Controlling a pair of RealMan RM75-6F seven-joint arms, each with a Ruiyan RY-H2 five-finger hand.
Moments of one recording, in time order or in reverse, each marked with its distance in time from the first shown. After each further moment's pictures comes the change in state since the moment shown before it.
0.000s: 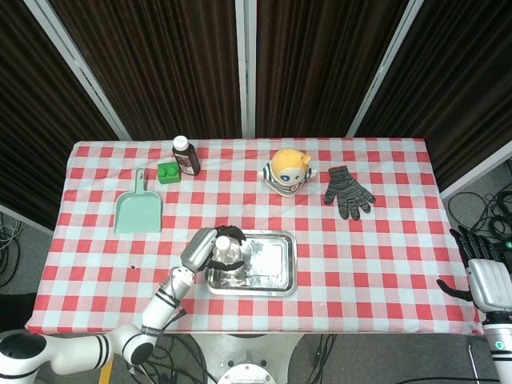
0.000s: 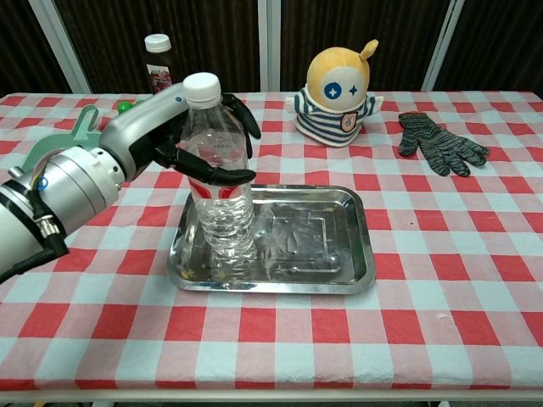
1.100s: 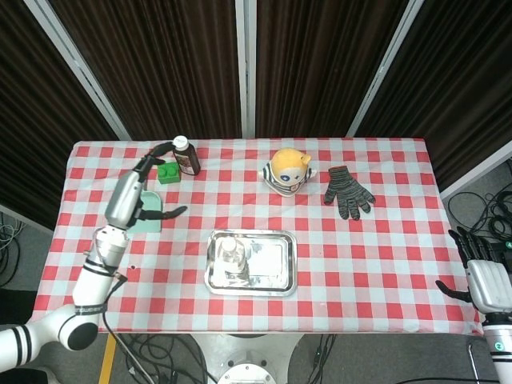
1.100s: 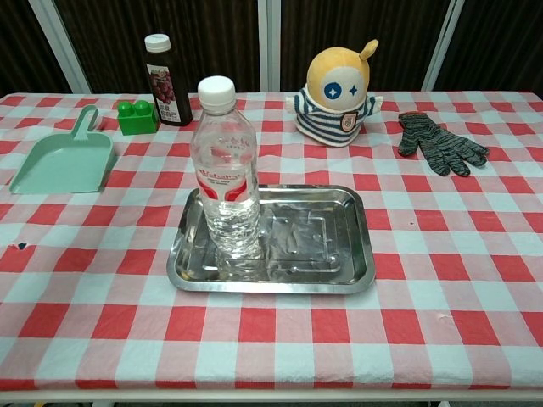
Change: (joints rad) left arm 0.077 0.508 -0.222 -0.409 -0.138 0.091 0.108; right arm -0.003 0.002 -0.004 -0.005 -0.010 0.006 0.006
